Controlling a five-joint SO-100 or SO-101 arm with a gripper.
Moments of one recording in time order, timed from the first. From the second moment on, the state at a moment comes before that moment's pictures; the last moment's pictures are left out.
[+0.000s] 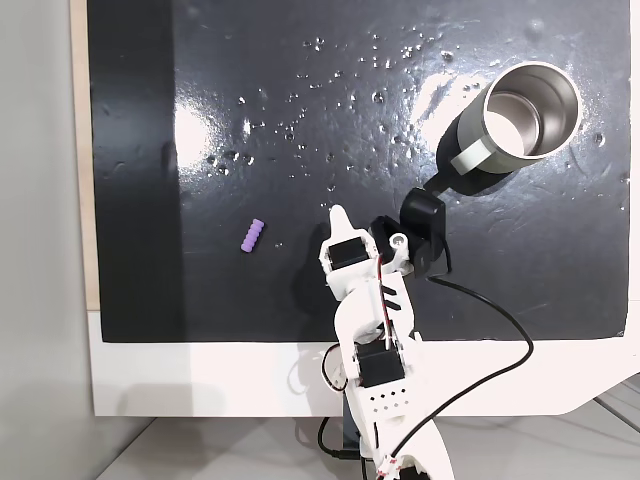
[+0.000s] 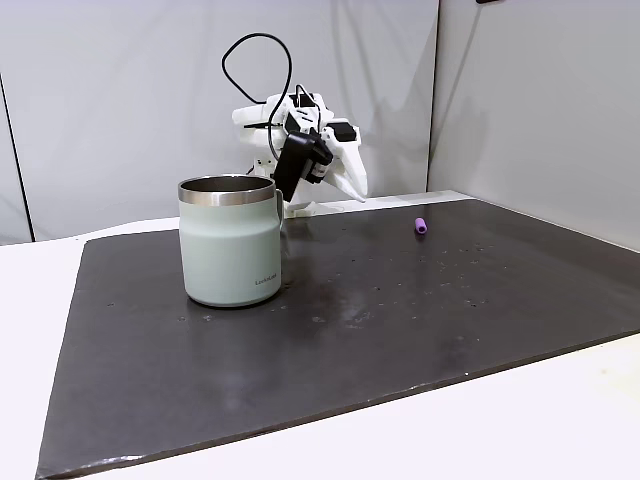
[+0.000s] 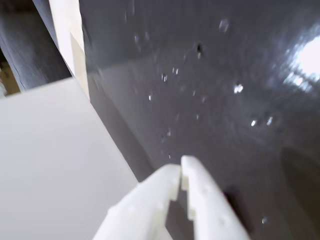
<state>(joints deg) -16.0 180.1 170.3 42.2 -3.6</state>
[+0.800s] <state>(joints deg) -26.8 100.0 111.0 42.9 -10.9</state>
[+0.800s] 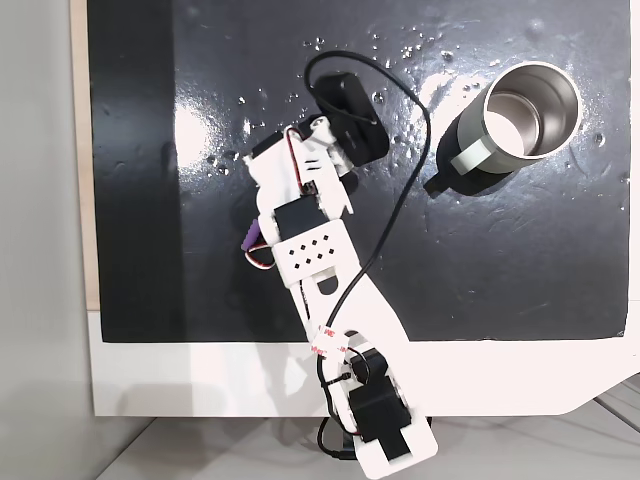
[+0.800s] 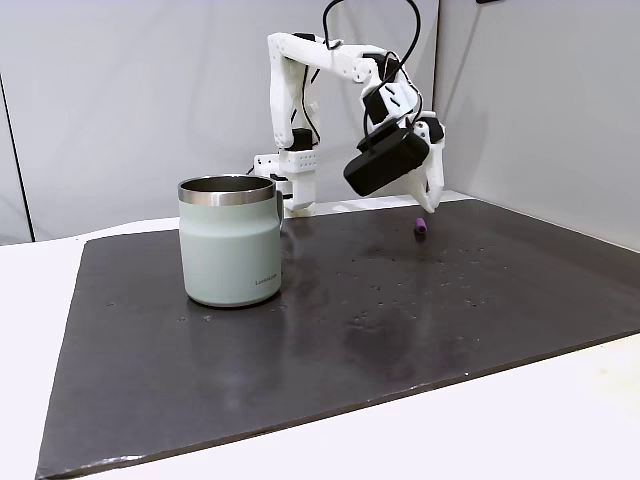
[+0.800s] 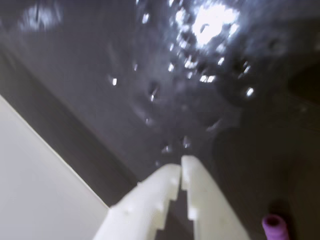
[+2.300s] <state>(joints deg) -45.2 99.9 120.1 59.2 -29.4</state>
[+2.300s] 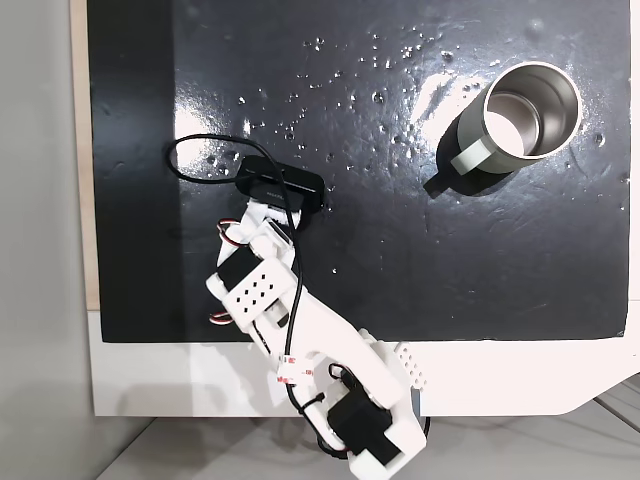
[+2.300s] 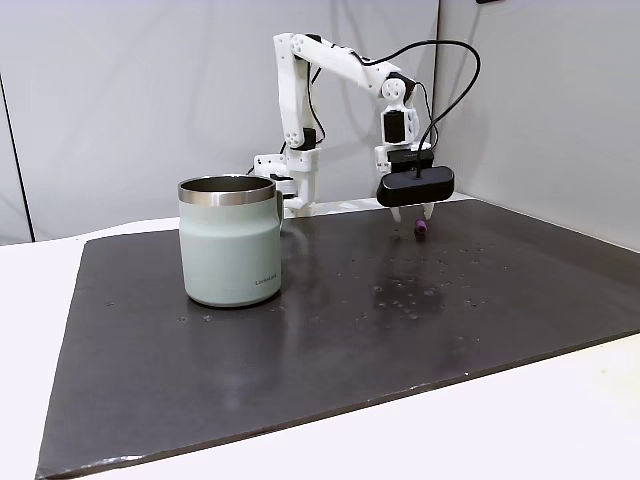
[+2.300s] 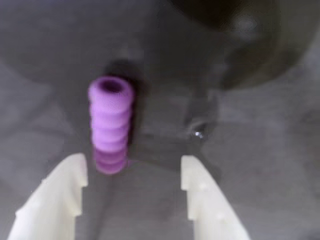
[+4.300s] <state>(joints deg) 21.8 110.2 86.3 83.9 -62.7</state>
